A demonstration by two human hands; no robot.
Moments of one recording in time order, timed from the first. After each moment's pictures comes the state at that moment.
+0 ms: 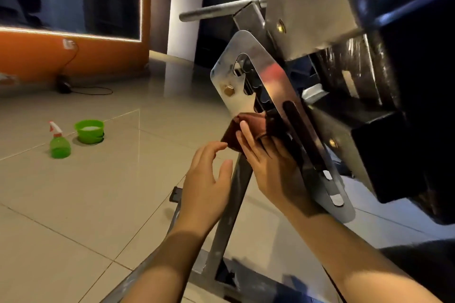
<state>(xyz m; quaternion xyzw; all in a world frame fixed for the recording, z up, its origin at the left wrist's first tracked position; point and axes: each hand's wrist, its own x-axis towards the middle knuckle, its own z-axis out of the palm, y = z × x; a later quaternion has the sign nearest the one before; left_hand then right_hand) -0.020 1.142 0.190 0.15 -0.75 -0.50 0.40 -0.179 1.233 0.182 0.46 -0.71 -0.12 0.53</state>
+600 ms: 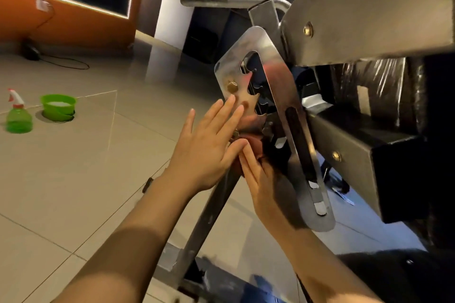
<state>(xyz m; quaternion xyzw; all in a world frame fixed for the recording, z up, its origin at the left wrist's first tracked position) -0.058 1.095 0.208 0.07 -0.92 -0.16 0.35 -0.162 1.249 0.170 0.52 -0.76 -0.02 0.38</state>
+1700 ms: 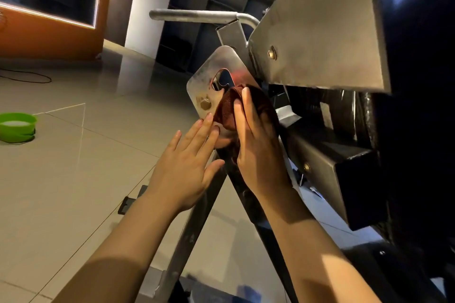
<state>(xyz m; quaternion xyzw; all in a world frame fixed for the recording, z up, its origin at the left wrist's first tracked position) -0.073 1.092 0.204 0.05 -0.93 -0.12 0.34 -0.156 1.220 0.258 0.43 -0.75 0.08 0.49</state>
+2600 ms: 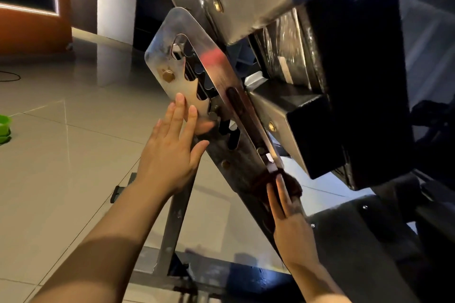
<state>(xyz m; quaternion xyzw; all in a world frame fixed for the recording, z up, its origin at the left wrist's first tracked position) -0.083 1.120 0.191 0.07 -0.92 -0.13 0.35 -0.148 1.393 0.100 0.29 -0.89 0.05 0.34</state>
